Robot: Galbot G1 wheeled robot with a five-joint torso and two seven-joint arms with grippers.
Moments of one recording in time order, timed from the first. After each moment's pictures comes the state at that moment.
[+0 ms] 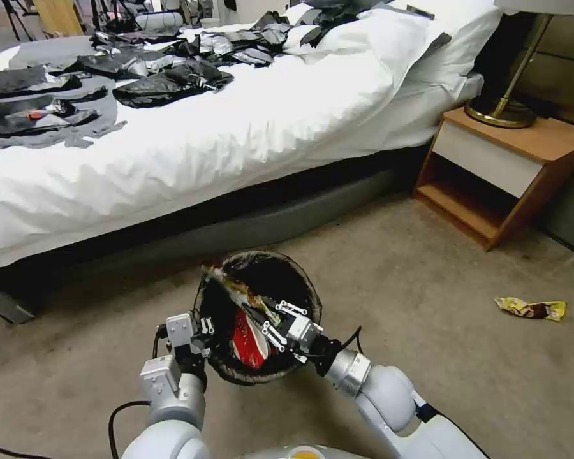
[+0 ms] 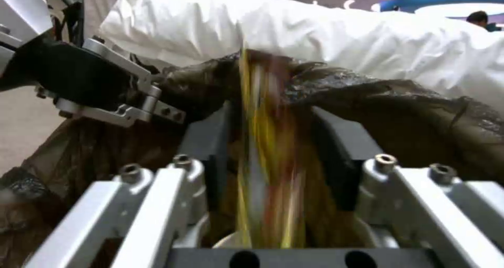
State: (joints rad) left arm 1.77 -1.53 -0.40 -2.34 -0.20 0.36 -0.34; right arm -1.25 1.19 -0.03 1.81 0.09 0.36 -0.36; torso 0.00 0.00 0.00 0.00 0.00
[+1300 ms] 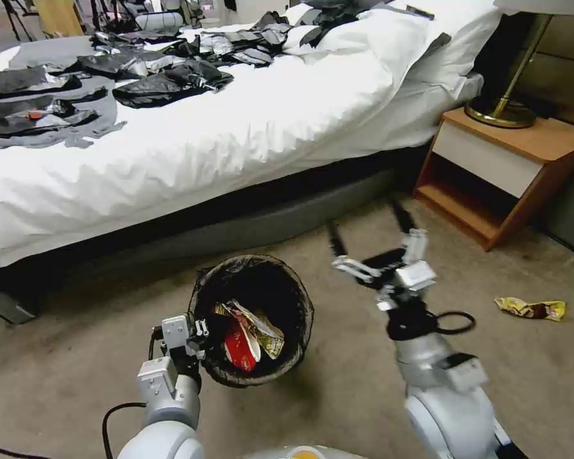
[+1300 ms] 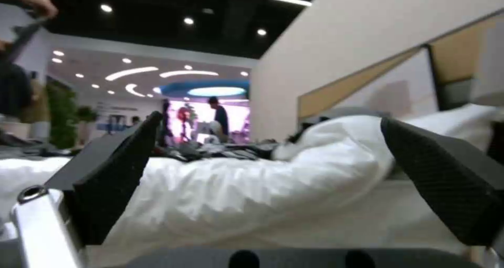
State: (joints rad) left arm 1.77 -1.52 -0.43 -2.31 -0.17 0.34 -0.32; right arm -1.59 1.29 0.32 2.26 0.03 0.43 0.13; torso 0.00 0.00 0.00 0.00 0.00
